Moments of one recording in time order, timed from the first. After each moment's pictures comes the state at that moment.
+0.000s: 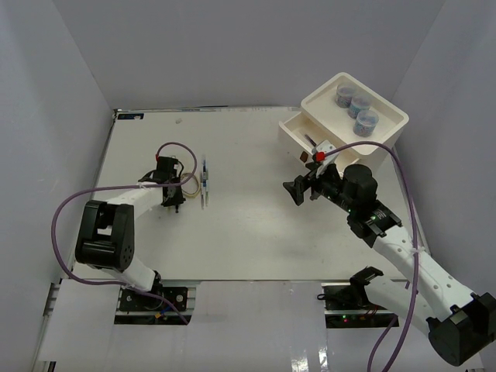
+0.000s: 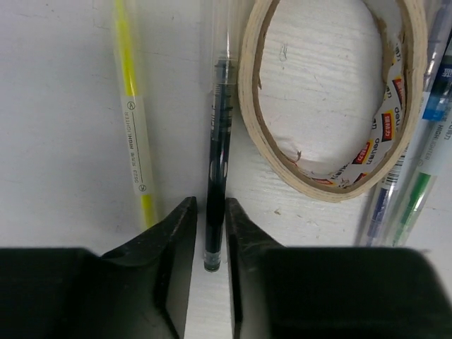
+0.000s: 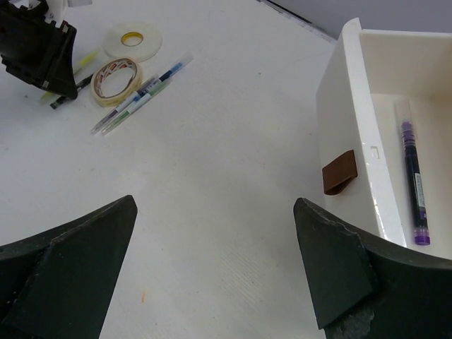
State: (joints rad) left arm -0.17 1.56 0.81 -0.29 -0.17 -0.30; right arm 0.53 0.88 0.72 -0.02 -0.24 -0.08
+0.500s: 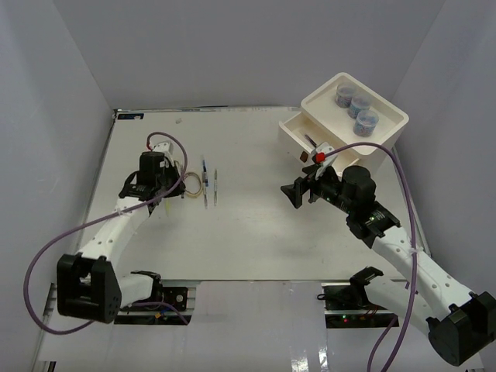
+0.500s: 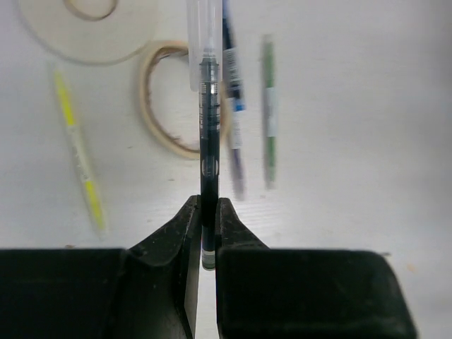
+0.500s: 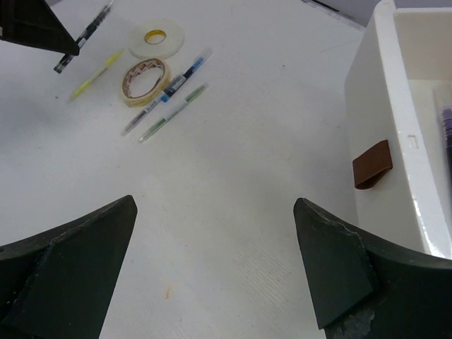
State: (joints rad) left arm -0.17 1.24 0.82 -0.34 0.02 -0.30; right arm 0.53 0.88 0.69 -0.01 -0.27 -0.03
